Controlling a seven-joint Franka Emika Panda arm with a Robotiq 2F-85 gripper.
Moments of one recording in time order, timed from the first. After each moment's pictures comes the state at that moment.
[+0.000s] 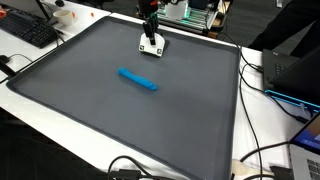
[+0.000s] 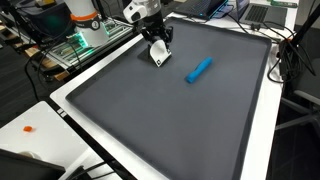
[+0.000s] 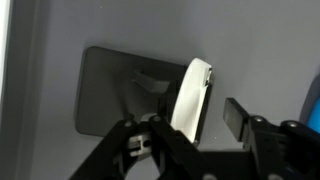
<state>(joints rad) 0.02 0.01 0.09 -2.65 0.55 2.73 0.90</state>
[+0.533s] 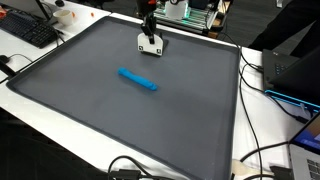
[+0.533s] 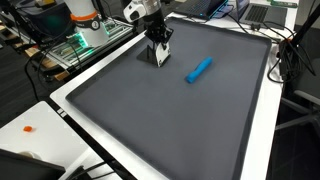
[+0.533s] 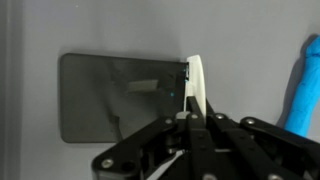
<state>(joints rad) 0.03 0.01 0.09 -2.65 0.62 2.79 0.91</state>
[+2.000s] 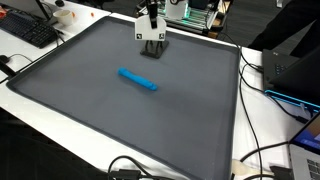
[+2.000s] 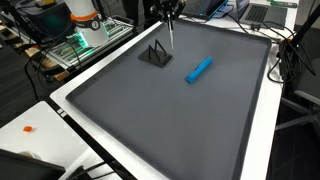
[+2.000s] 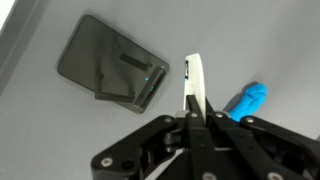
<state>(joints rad) 0.03 -0.13 0.09 -2.50 0.27 2.47 0.82</state>
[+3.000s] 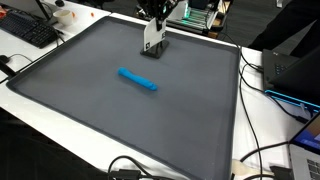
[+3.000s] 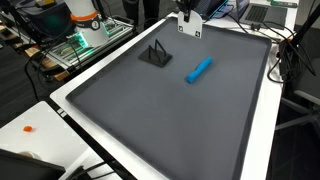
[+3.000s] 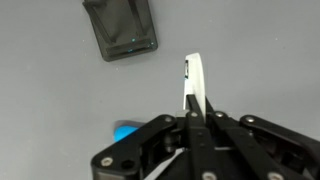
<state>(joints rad) 0.10 0.10 0.11 -2.09 0.04 2.12 0.33</state>
